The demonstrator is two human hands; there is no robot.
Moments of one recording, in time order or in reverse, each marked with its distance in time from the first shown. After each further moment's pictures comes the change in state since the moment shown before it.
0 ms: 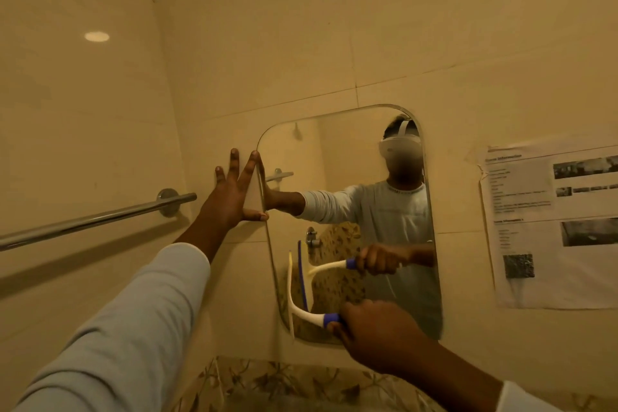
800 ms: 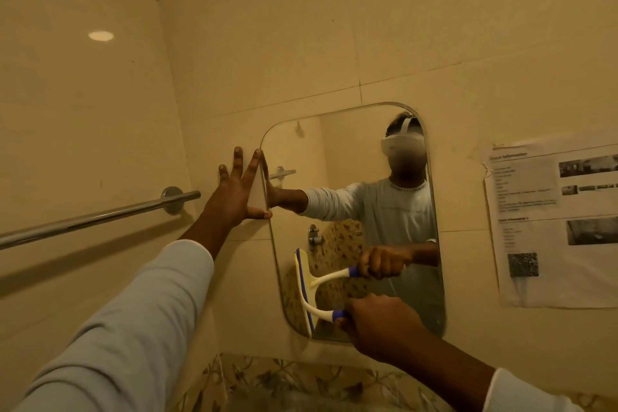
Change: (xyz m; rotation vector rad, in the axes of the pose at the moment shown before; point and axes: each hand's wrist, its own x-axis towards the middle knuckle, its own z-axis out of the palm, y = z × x) left_hand 0.000 0.002 0.000 -0.001 -0.023 -0.019; right_hand 0.009 0.005 0.006 -0.033 0.049 0.063
